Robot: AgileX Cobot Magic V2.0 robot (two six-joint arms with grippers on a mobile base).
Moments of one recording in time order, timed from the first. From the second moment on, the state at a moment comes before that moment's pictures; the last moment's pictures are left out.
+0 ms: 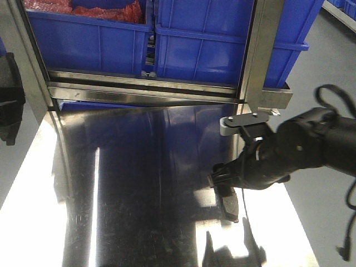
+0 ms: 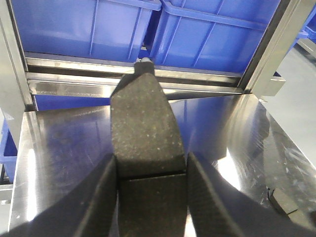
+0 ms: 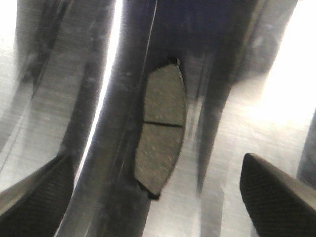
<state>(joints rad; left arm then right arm) -0.42 0.89 -0.95 0.31 0.60 -0.54 0.46 1.59 -1.02 -0.07 0.66 0.23</state>
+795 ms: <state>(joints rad) -0.42 0.89 -0.95 0.31 0.60 -0.54 0.48 1.84 -1.13 -0.09 0.66 0.29</state>
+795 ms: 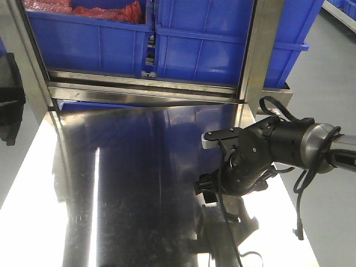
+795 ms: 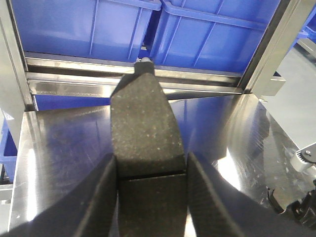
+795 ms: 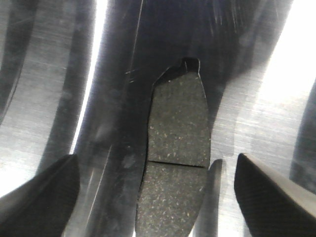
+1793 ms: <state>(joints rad) -0.42 0.89 -0.95 0.31 0.60 -0.54 0.48 1.87 -1.13 -0.09 0.66 0.29</state>
